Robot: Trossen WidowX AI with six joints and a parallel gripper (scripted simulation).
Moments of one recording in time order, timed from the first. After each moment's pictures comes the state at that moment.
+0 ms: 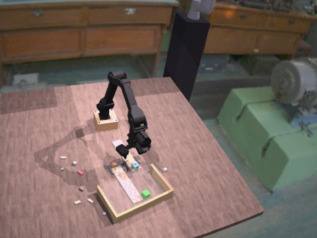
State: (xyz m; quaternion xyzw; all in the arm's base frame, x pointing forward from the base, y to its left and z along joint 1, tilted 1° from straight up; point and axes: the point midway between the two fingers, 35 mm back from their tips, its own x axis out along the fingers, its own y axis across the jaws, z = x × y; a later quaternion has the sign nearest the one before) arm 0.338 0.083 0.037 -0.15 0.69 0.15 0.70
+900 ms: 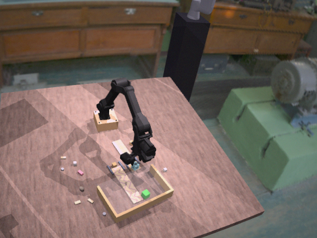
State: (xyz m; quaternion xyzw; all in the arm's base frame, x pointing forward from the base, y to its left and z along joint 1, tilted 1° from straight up) arm 0.388 0.093 0.030 -0.15 0.68 0.15 0.70
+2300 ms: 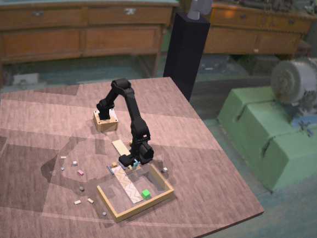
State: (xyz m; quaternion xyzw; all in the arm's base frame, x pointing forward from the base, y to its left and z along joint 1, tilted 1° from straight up) arm 0.376 0.090 0.002 -0.15 0.68 0.15 0.70
